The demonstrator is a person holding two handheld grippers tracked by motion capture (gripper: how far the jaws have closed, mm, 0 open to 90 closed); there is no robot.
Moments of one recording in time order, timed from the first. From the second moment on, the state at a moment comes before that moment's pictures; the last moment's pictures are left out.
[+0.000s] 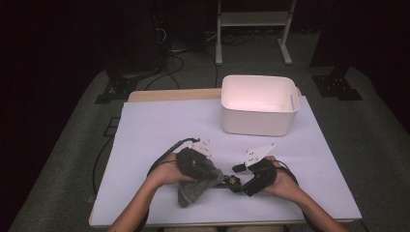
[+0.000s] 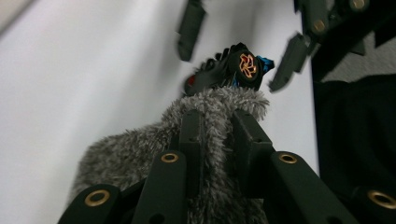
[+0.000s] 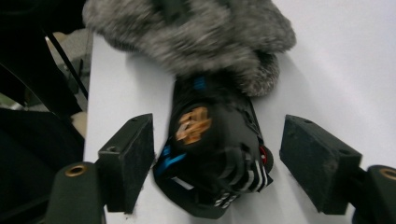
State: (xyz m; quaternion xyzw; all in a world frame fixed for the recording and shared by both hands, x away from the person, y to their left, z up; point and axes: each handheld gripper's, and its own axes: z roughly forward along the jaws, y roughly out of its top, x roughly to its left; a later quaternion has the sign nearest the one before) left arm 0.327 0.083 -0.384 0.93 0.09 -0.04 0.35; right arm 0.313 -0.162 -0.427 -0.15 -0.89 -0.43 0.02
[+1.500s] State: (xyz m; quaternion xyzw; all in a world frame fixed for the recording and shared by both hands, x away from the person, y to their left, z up) left arm 0.314 0.071 -0.393 0.94 0.10 -0.01 0.34; right arm 0.306 -0.156 -0.456 -0.10 -0.92 -0.37 -0.03
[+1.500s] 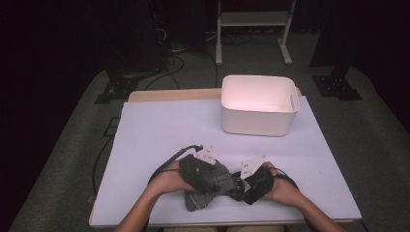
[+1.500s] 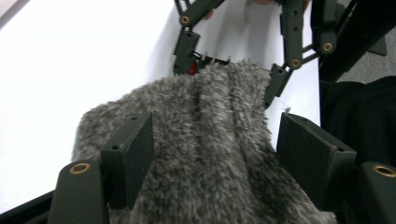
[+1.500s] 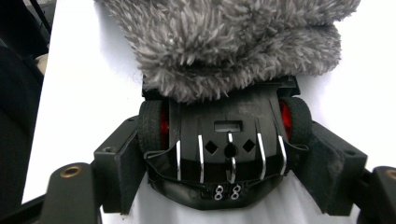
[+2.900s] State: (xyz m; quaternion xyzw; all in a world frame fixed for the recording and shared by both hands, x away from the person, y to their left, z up) left arm 0.322 0.124 -0.398 0.95 0.12 0.03 0.29; right arm 0.305 -0.157 -0.459 -0.09 -0.92 -0.37 -0.04
